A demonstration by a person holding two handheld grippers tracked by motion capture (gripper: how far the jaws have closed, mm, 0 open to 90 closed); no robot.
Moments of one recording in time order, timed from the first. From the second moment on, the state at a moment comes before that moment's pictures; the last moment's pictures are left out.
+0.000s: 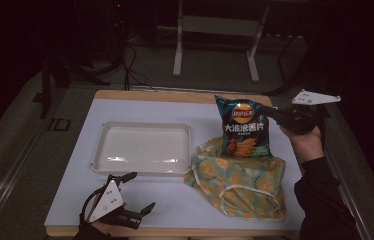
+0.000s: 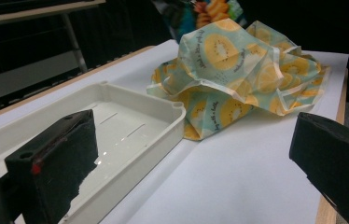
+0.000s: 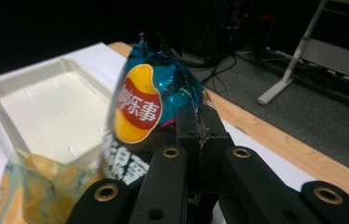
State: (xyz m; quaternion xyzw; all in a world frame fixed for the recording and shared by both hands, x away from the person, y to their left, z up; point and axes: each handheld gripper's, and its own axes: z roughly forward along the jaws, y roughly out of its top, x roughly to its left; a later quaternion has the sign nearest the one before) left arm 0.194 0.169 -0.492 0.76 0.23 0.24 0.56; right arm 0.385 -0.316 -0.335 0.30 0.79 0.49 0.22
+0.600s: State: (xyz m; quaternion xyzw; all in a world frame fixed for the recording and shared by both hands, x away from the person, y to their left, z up) left arm 0.192 0.170 -0.491 0.76 0.23 0.25 0.56; right arm 0.383 -0.297 -0.280 0.29 0.77 0.51 0.26
